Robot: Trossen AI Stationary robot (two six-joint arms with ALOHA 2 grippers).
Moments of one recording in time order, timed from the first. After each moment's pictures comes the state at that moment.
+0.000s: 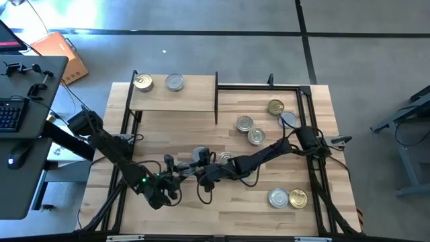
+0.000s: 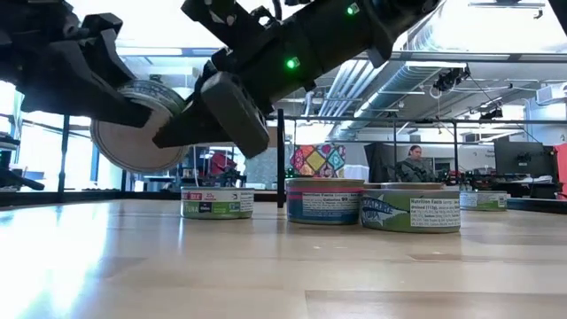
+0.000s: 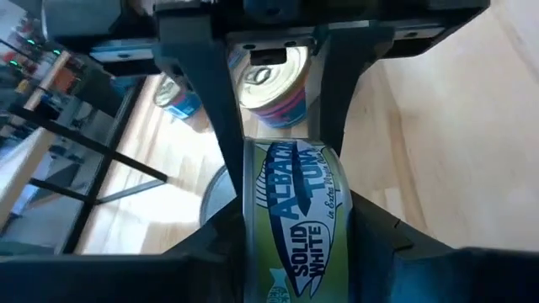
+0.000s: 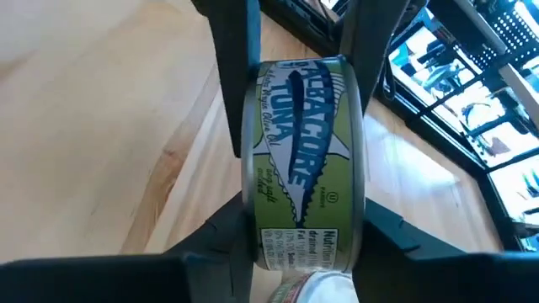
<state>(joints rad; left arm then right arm) -0.76 1.55 0.72 -0.15 -0.99 -0.20 0.30 2.16 1.40 0.26 0.42 -0.43</state>
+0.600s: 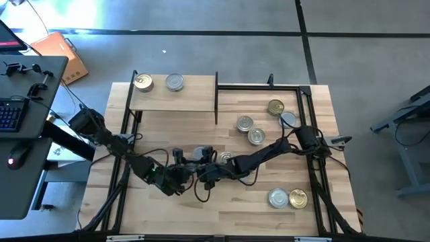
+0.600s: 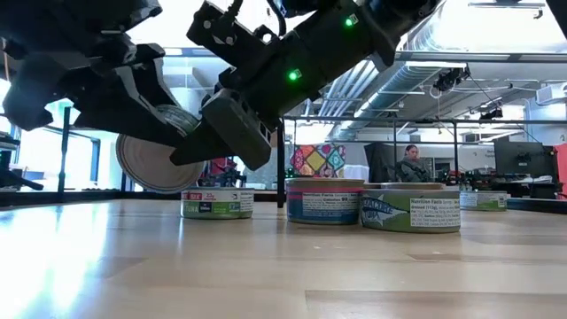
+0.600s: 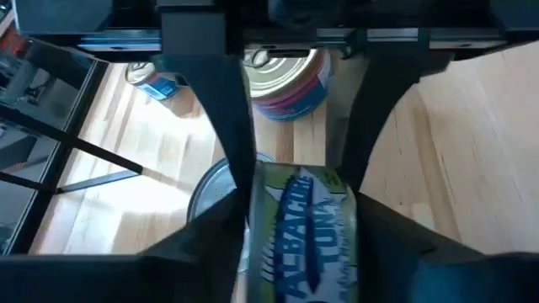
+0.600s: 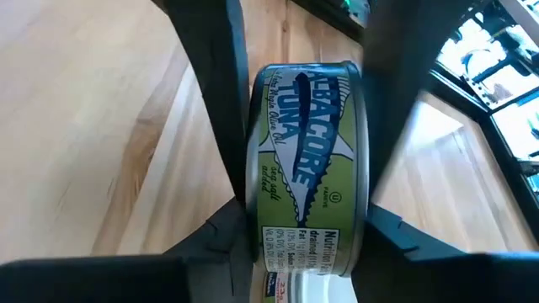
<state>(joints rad) -0.60 1.55 0.72 -0.08 -0.80 -0.12 0.29 2.17 1.39 0.19 0.47 -0.31</state>
